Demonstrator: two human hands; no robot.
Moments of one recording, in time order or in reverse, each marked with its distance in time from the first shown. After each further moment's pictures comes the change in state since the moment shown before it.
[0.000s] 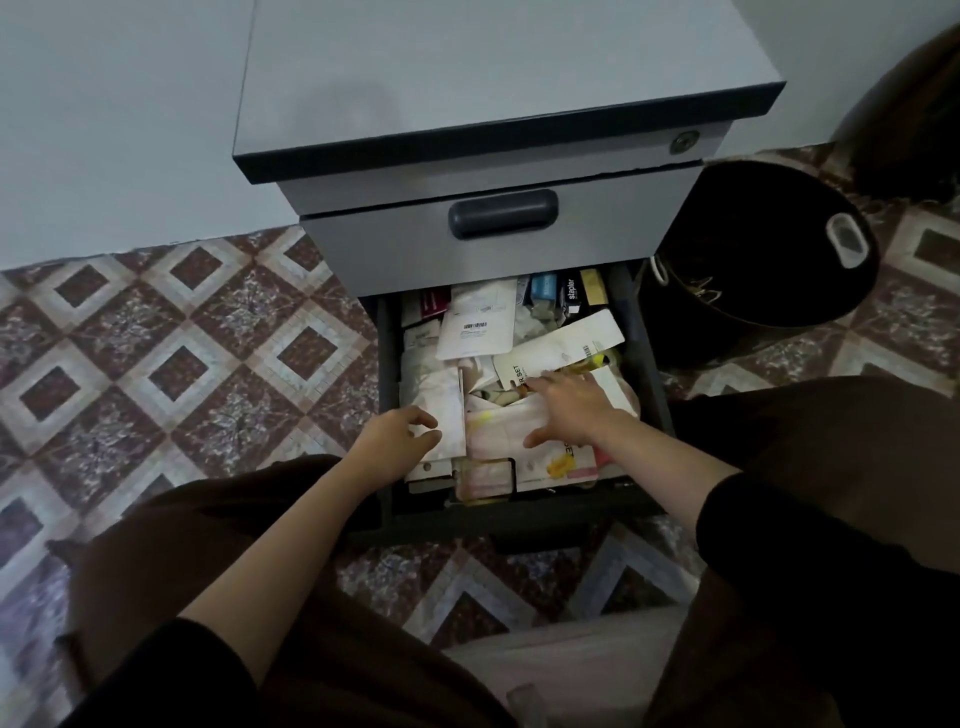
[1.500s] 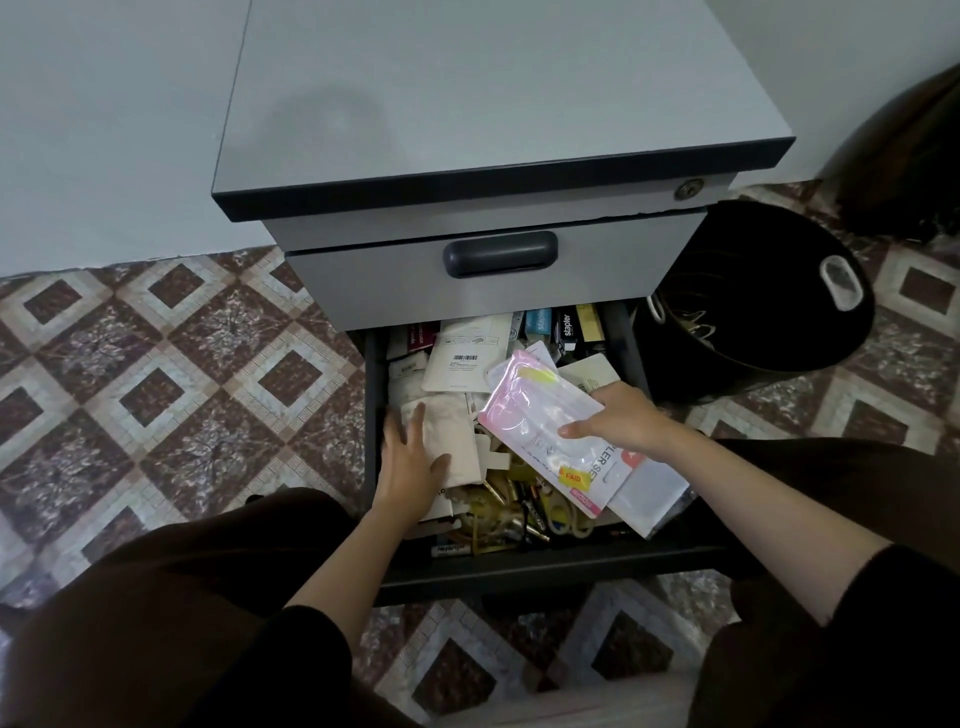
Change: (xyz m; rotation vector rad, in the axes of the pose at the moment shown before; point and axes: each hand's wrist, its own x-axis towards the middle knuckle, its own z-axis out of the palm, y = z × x) left_hand 0.057 -0.005 0.053 -0.007 0.222 0.015; right_hand -0.019 0.043 -0.043 0.808 0.038 0.260
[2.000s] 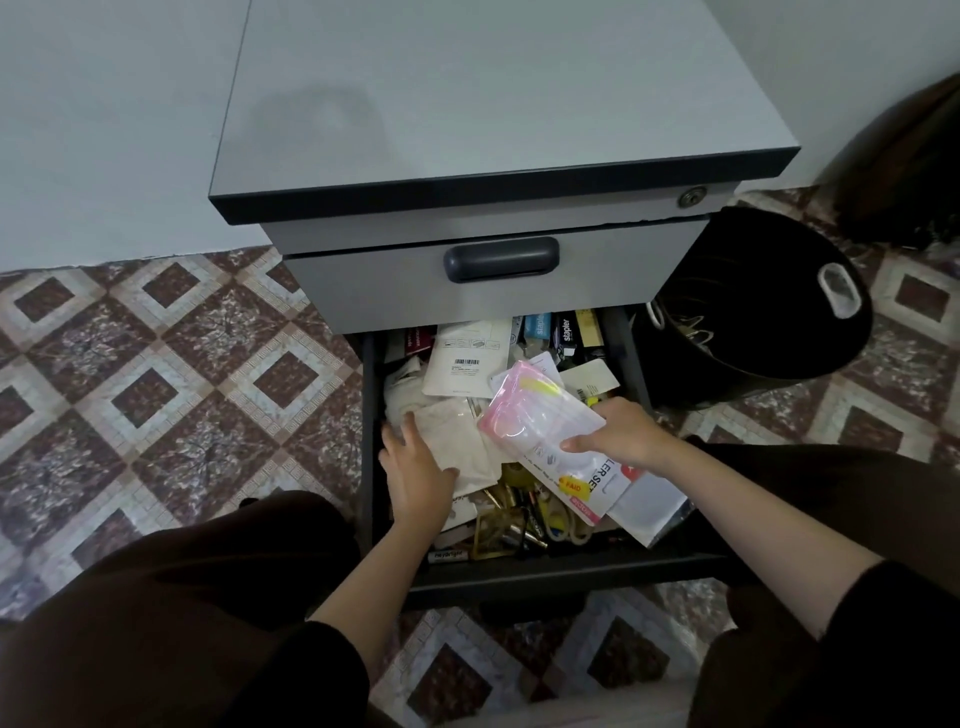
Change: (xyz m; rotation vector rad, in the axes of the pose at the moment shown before) left_hand -0.006 0.025 0.008 -0.055 0.169 -0.196; right_hand 0.003 0.010 0.005 -0.056 0.001 -0.017
